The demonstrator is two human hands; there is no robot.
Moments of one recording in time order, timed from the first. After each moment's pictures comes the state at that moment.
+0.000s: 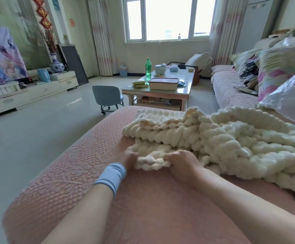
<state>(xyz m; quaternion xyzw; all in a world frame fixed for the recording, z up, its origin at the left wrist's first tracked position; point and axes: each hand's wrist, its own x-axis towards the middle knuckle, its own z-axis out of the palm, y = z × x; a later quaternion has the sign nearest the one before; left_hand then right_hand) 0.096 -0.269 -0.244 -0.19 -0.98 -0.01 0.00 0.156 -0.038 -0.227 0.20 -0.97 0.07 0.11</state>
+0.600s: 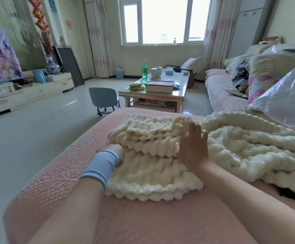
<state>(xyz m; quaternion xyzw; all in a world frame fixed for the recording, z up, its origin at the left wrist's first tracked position) 0.124 -0.278 -0.182 0.01 -0.99 0.02 -0.12 0.165 -0.024 -0.194 -0.03 -0.97 0.02 0.25</state>
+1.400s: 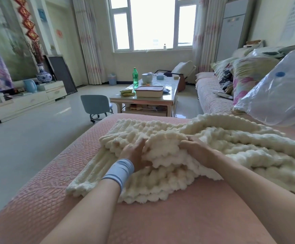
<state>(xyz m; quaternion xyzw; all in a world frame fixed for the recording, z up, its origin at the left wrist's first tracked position) 0.132 -0.186 -0.203 -0.19 -0.97 -0.12 0.06 0.209 0.047 -0.156 0.07 -0.81 0.58 -0.01</state>
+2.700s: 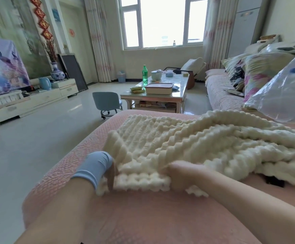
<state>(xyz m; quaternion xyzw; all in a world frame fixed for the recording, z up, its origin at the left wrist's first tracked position) 0.196 -0.281 -0.144 -0.05 -0.90 0.18 -0.39 0.252 -0.041 -0.186 0.18 -0.98 0.00 -0.13</state>
